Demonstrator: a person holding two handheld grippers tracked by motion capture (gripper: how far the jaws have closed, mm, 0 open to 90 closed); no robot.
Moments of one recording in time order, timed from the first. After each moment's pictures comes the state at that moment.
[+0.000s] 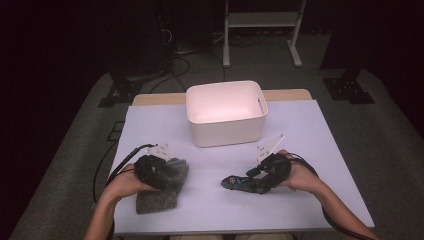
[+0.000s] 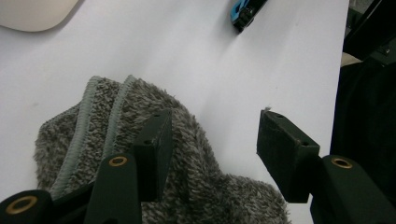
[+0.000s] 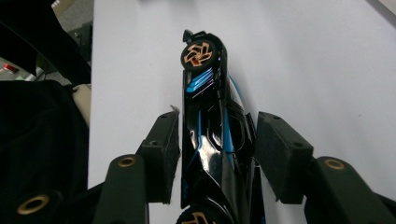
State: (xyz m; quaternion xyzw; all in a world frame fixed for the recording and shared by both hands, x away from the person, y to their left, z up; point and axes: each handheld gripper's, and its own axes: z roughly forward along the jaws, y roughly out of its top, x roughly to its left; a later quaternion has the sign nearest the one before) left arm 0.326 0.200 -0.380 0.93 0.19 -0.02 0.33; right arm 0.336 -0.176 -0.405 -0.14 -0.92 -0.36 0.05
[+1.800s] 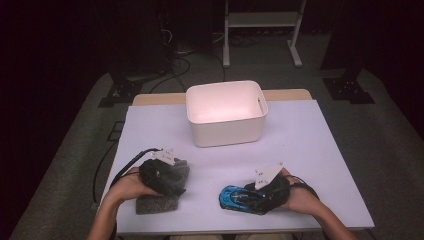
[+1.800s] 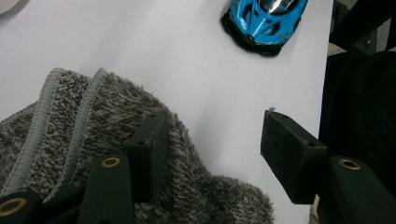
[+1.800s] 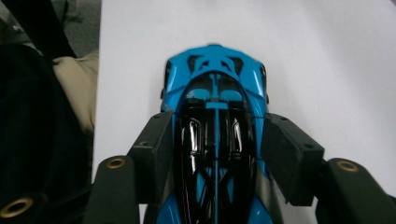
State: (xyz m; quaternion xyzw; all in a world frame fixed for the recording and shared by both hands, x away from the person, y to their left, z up) left arm 0.323 0.193 -0.390 0.93 0.18 -0.05 0.32; right arm 0.285 -0.165 -0.432 -0.08 -0.93 -0.36 -0.03
